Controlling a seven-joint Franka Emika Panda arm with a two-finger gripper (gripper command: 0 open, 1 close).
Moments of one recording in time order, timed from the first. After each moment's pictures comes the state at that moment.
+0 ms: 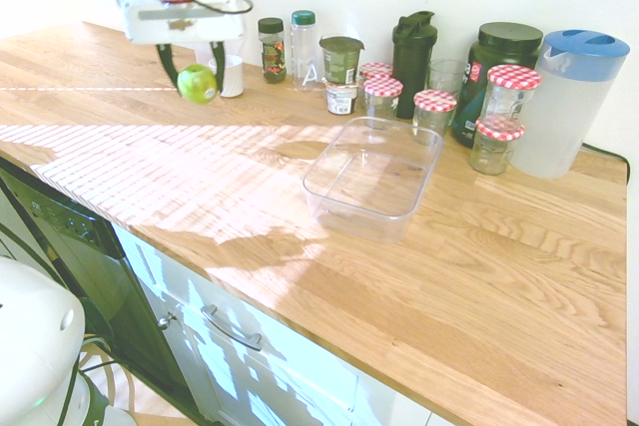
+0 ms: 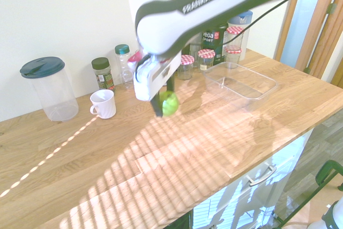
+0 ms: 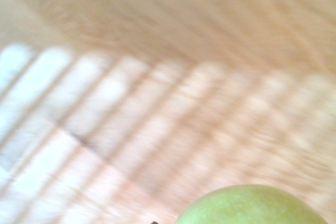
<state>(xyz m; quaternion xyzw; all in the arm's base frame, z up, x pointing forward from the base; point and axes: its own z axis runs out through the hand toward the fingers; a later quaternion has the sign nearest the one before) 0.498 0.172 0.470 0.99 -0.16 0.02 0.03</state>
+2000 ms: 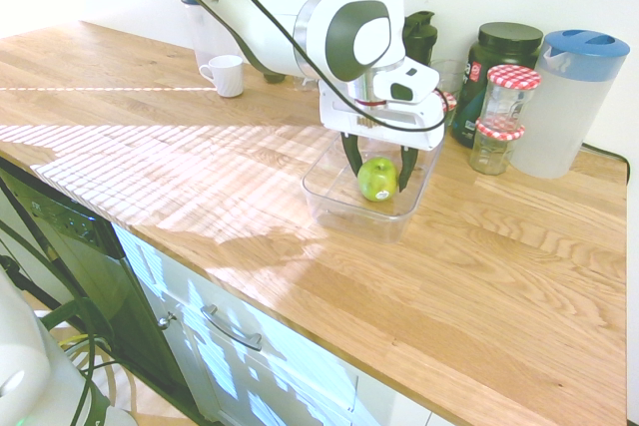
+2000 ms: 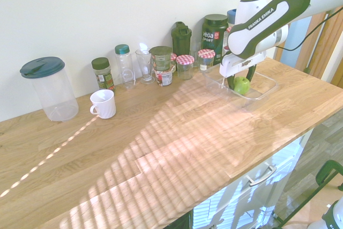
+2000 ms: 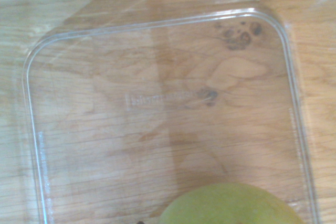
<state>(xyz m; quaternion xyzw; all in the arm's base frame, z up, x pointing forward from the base) 0.505 -0.146 0.369 0.90 -0.43 0.09 0.07</state>
